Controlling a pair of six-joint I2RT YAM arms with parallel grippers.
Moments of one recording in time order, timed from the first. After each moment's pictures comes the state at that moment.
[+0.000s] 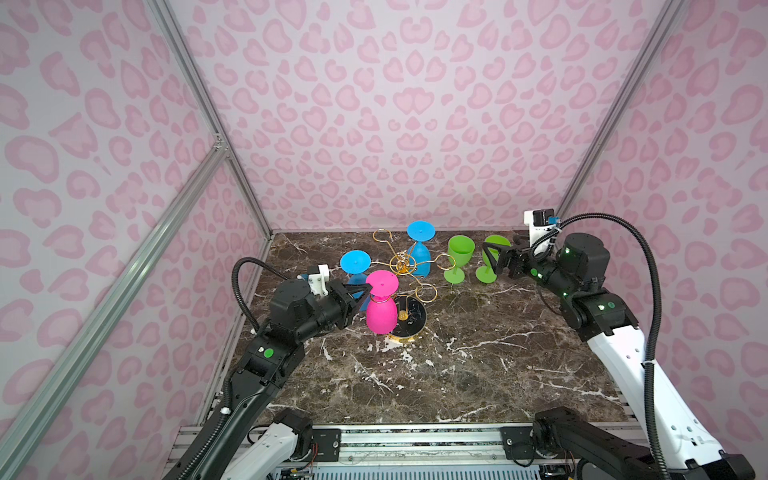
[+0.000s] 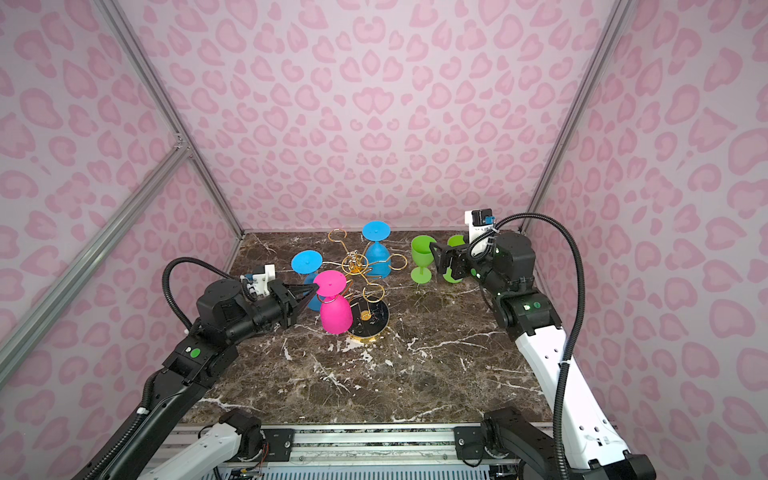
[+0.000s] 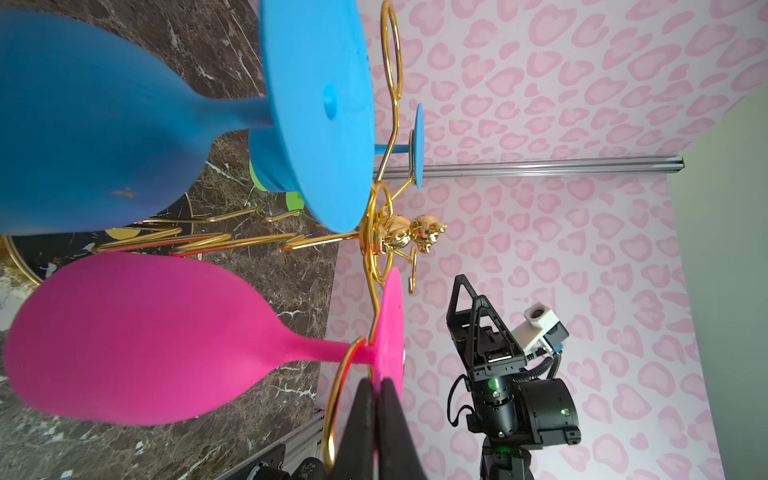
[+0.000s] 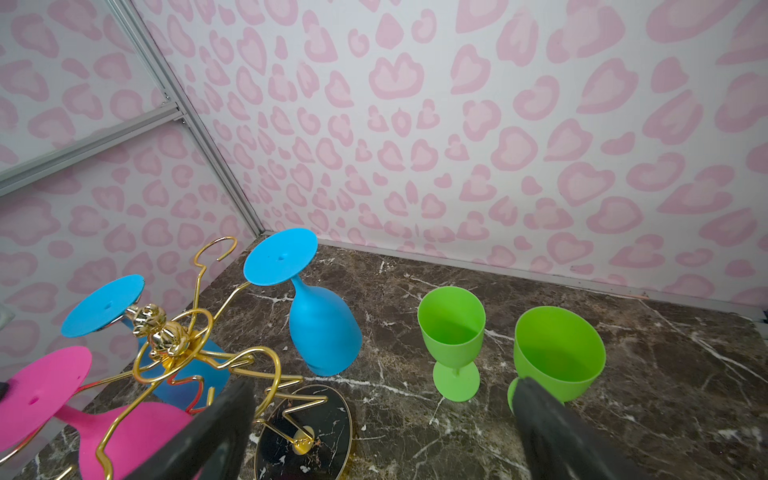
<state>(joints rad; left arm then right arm) -0.41 0.82 0.88 -0.30 0.38 -1.39 0.21 1.06 1.18 -0.35 -0.27 0.17</state>
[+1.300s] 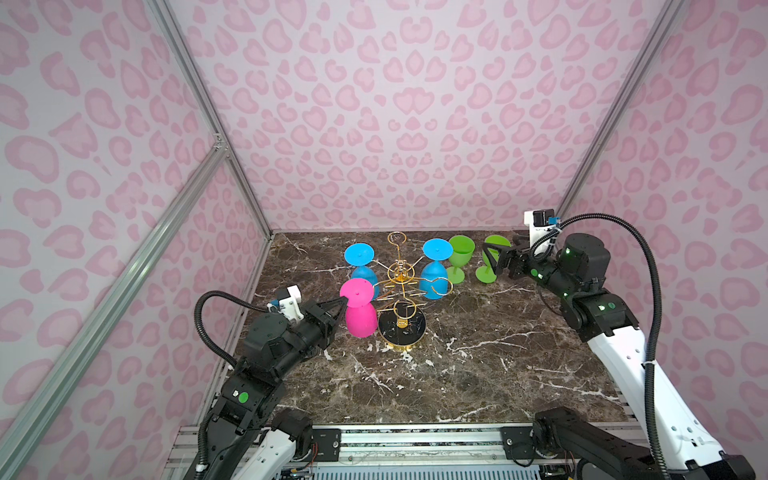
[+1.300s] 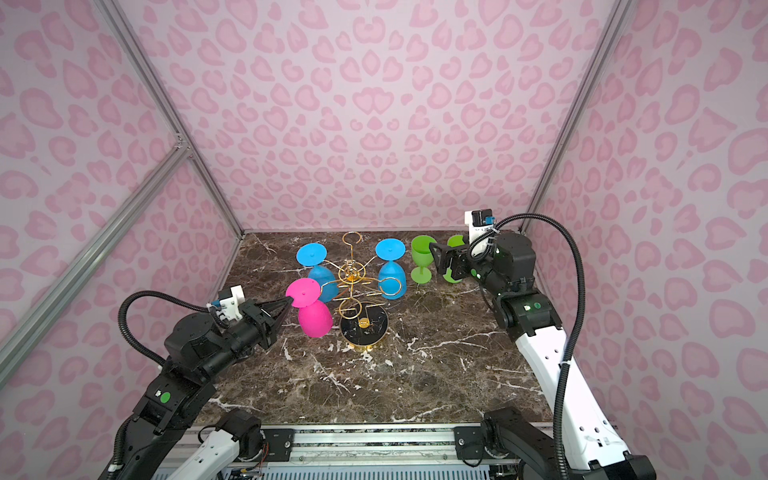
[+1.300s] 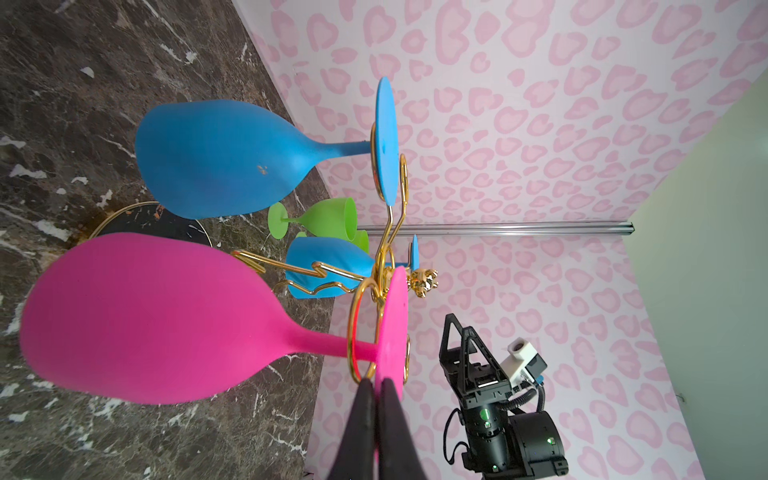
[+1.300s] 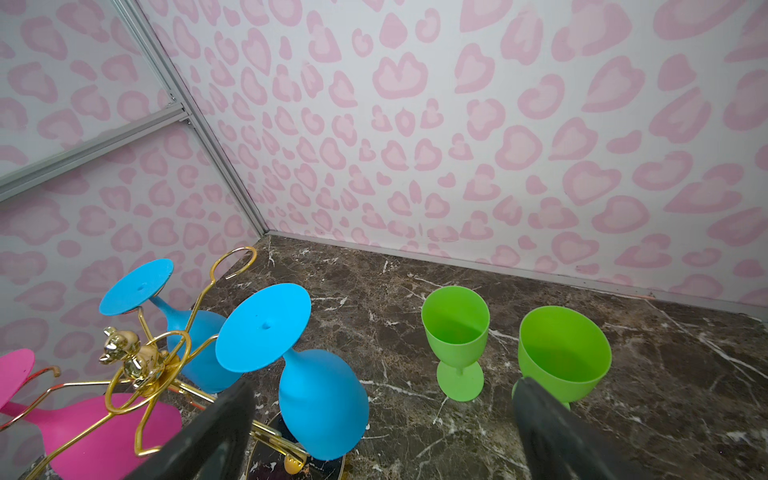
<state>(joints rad) -0.41 0.55 0.79 -0.42 0.19 -1.44 0.21 1.06 1.18 -0.35 -0.29 0.17</state>
